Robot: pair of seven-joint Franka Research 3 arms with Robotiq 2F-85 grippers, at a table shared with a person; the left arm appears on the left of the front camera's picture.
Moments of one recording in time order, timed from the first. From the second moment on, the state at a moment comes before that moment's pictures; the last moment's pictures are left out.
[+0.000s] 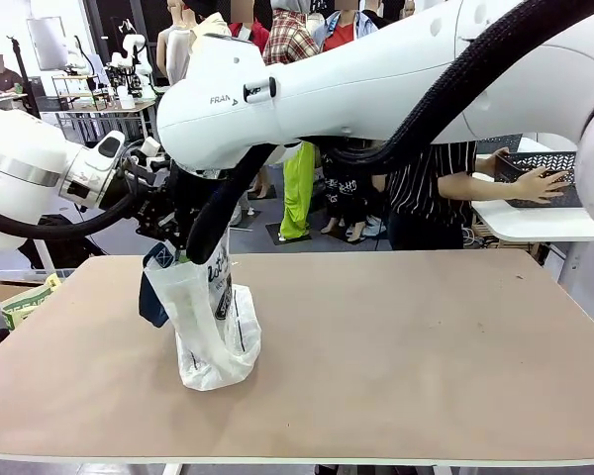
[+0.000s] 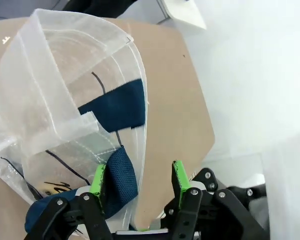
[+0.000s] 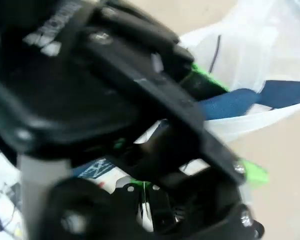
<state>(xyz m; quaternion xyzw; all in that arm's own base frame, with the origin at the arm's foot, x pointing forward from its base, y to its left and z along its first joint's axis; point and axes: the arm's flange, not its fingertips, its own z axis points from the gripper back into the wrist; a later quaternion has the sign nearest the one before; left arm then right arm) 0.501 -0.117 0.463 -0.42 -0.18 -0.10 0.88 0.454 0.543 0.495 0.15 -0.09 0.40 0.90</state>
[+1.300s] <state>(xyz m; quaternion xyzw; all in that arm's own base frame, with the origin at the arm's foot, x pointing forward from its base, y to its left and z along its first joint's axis) 0.518 -0.128 0.455 -0.36 -0.17 -0.13 0.91 0.456 0.550 0.491 0.15 -0.06 0.44 0.88</state>
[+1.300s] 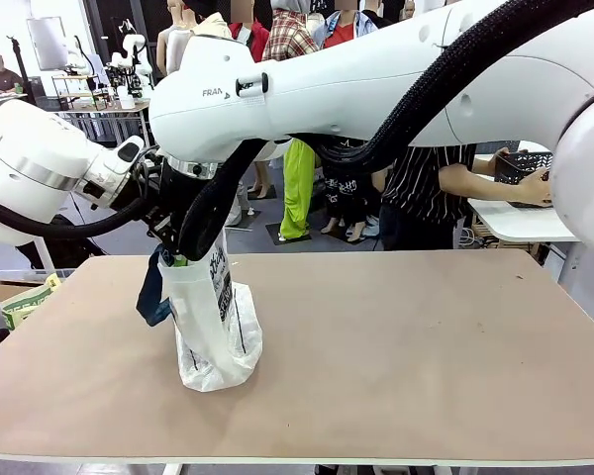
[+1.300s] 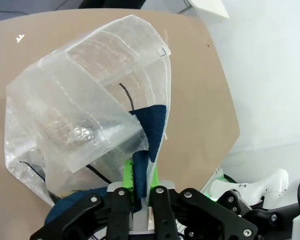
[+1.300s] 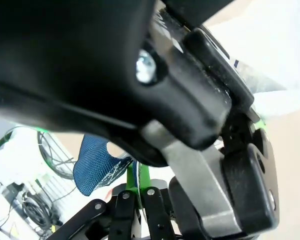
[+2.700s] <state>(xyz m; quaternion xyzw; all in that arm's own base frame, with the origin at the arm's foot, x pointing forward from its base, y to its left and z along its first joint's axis) 0.517 -0.133 0.455 -0.36 -0.16 -0.13 0.91 0.438 0.538 0.521 0.15 -0.09 0.41 0.89</state>
